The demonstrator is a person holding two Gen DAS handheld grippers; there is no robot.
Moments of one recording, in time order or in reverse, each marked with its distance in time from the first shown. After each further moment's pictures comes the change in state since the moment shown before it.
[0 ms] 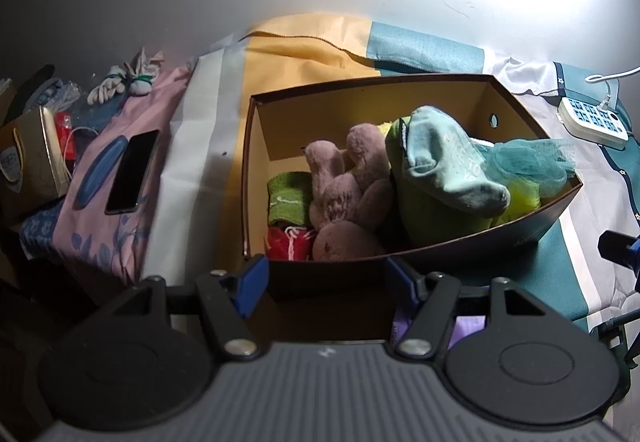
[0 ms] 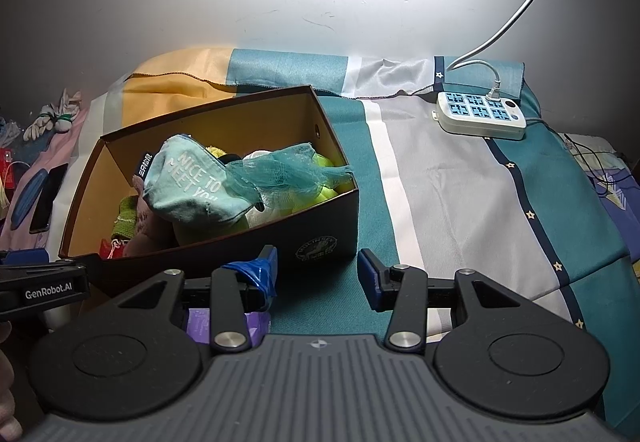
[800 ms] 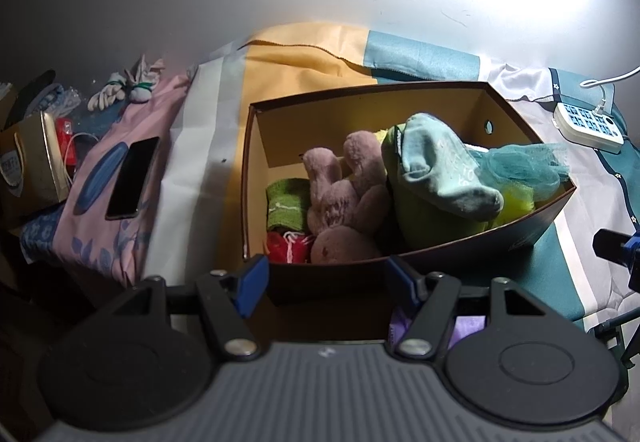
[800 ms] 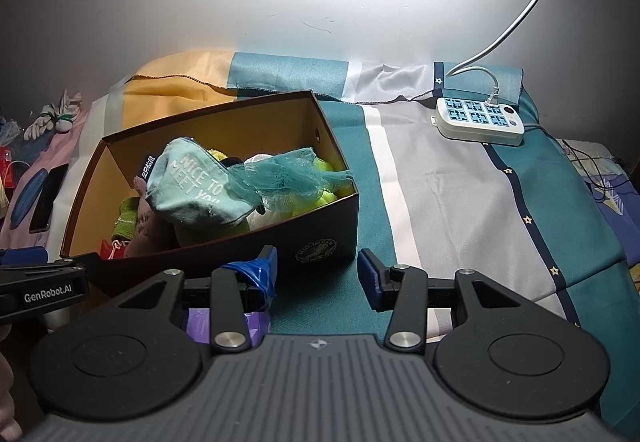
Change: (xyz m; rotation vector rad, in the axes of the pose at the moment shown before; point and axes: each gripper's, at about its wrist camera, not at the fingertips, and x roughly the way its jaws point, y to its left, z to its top) left arm -0.008 0.000 -0.002 0.001 -0.027 -0.003; right arm -0.004 0.002 0.001 -0.013 -0.007 -0.005
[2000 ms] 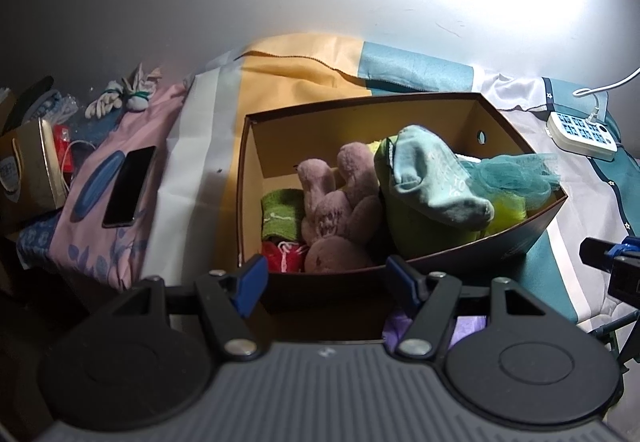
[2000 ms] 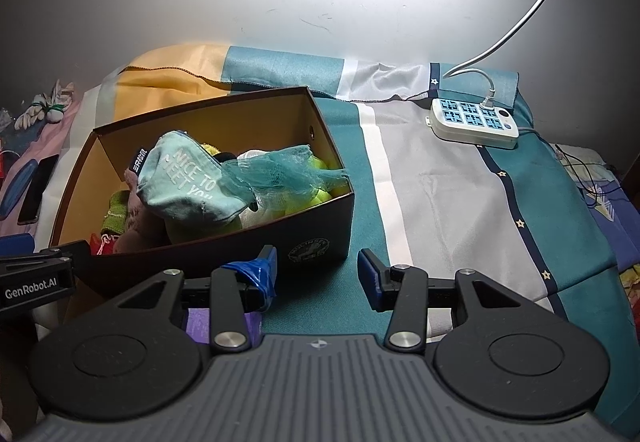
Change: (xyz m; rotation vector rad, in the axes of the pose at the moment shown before) left arm -0.005 -0.001 0.001 0.001 -0.030 -0.016; right arm 0.005 0.004 0.001 -0.026 0.008 -0.037
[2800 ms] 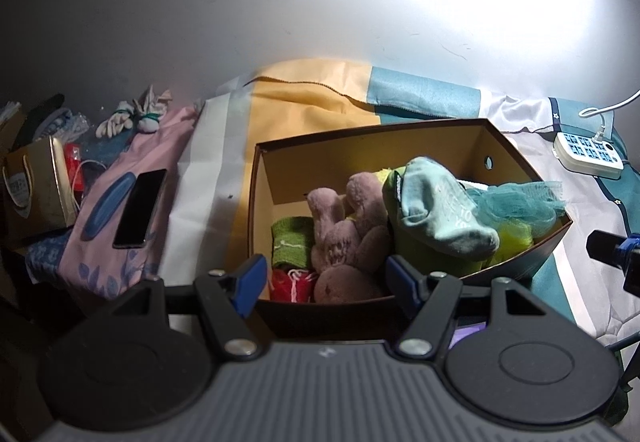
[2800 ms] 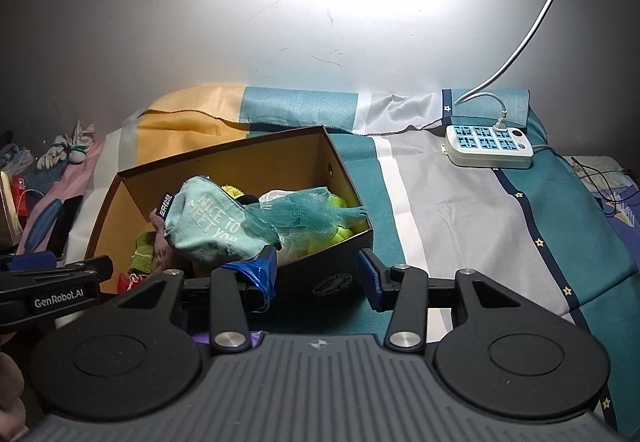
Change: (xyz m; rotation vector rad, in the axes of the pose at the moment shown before) left arm -0.006 0.001 0.010 -0.003 -0.070 0.032; right arm -0.011 -0.005 0.008 0.060 -0.103 0.076
